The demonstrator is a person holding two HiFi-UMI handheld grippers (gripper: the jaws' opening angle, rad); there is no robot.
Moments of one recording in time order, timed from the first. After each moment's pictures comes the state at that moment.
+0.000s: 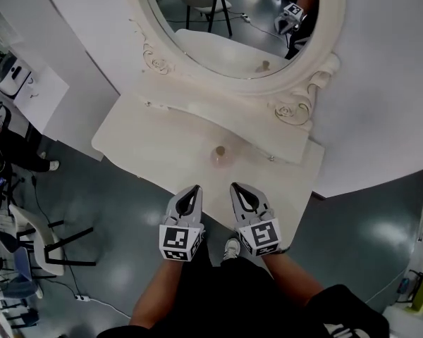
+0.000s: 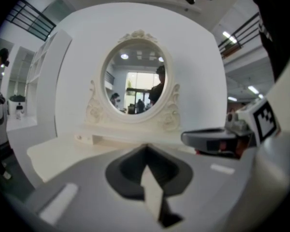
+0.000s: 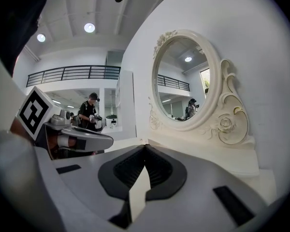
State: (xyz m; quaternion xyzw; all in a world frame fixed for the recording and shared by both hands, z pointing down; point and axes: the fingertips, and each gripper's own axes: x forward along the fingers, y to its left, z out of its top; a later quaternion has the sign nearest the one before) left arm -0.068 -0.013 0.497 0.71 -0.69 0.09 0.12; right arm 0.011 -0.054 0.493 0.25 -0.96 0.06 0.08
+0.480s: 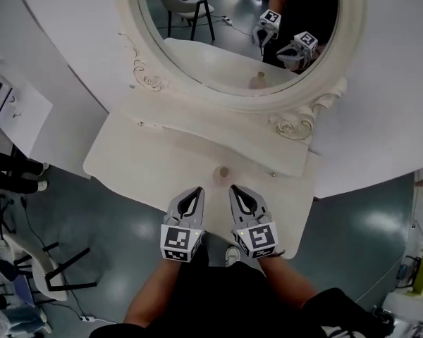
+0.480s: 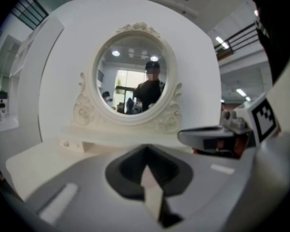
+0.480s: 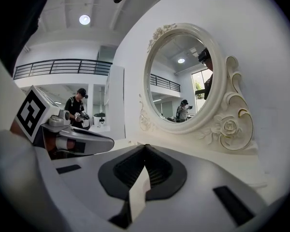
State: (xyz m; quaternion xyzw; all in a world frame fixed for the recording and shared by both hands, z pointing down) left arm -0.116 -0.071 0.503 0.76 -0.63 0.09 0.12; right arm -0.041 -0.101 0.496 0.31 -0.94 0.05 0.09
